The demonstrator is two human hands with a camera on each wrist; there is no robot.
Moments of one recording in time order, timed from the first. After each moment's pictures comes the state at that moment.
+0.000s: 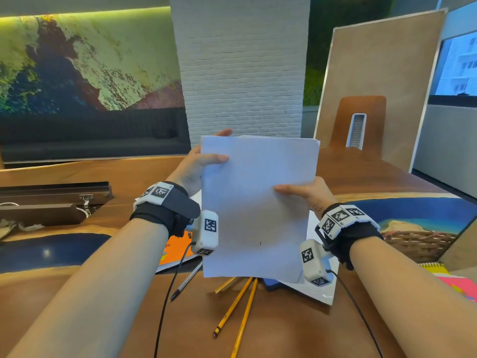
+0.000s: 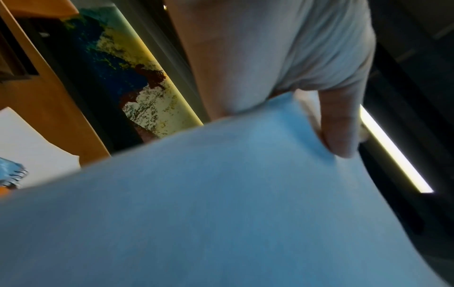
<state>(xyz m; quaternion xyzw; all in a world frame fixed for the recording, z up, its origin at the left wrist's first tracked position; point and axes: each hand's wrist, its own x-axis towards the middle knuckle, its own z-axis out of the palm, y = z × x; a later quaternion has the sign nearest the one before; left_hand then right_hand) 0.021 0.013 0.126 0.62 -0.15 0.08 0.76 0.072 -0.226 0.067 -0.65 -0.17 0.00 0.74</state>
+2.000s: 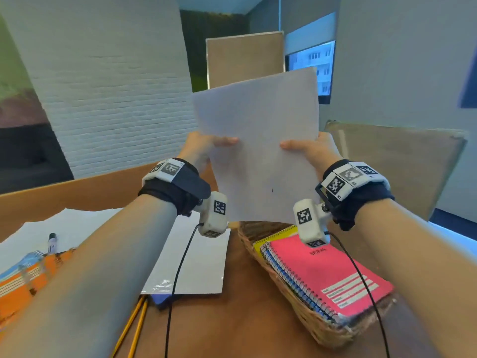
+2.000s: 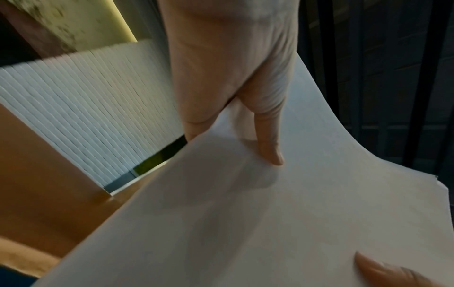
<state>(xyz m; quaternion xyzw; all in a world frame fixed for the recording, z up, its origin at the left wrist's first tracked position) 0.079 -0.244 0.153 0.69 -0.15 0.02 0.71 0.011 -0.445 0.133 -0.67 0.05 -0.25 0.69</state>
